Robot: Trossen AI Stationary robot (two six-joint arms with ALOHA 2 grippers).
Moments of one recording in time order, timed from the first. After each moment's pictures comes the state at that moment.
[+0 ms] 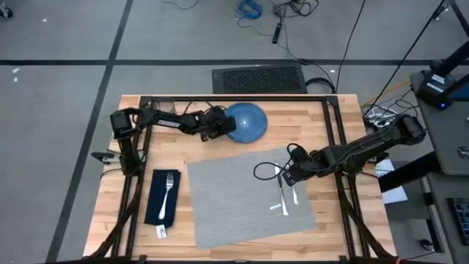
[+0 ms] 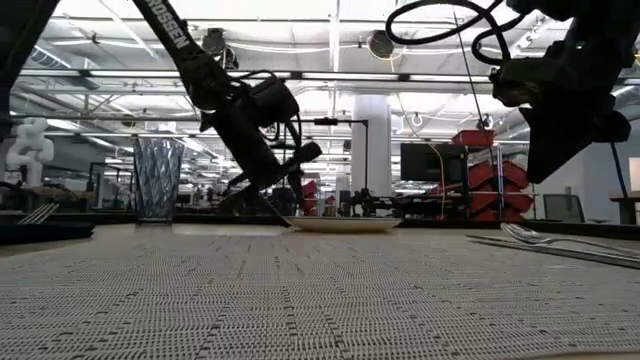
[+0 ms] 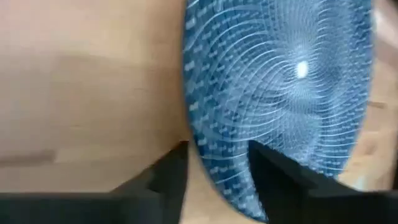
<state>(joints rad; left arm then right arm) 0.41 1.84 0.95 -0.01 0.01 -1.32 0.30 1.20 0.71 -0.80 0.31 1.24</state>
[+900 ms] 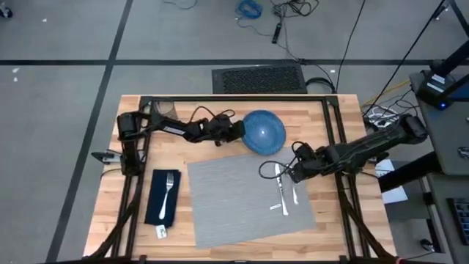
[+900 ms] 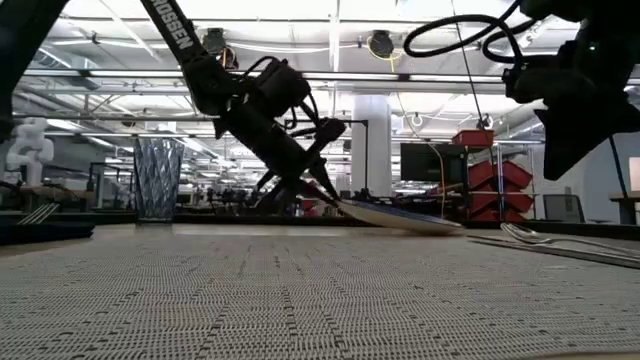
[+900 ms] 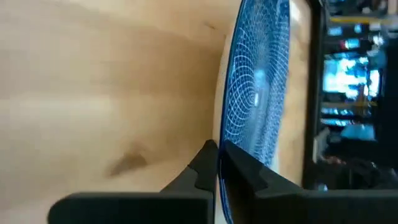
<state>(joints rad) 0.30 1.87 0.95 0.30 0.05 -1.37 0.29 1.14 0.71 -0.95 0.34 1.25</state>
